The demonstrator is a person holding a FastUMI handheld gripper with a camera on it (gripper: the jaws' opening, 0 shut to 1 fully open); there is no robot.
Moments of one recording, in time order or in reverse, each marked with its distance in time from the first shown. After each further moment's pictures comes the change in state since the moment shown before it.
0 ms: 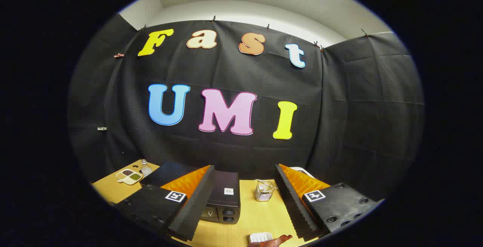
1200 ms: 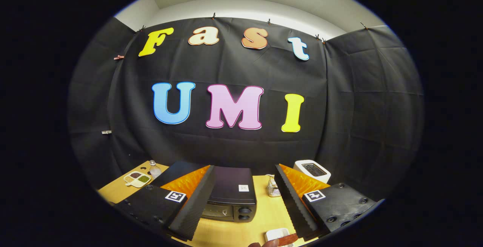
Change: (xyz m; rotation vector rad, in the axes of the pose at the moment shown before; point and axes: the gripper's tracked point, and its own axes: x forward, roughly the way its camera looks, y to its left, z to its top) arm 0.011 0.049 -0.020 0.060 0.037 0.036
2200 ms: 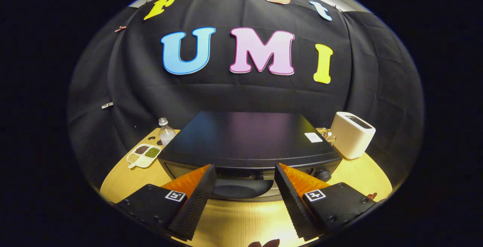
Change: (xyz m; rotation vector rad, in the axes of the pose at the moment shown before) arm 0.062 0.137 -0.184 0.022 0.358 0.049
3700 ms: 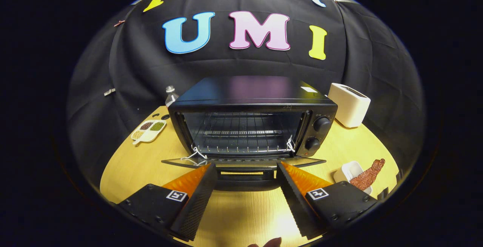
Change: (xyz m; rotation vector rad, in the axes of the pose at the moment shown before) arm -0.072 0.011 -0.081 0.013 0.138 -0.012
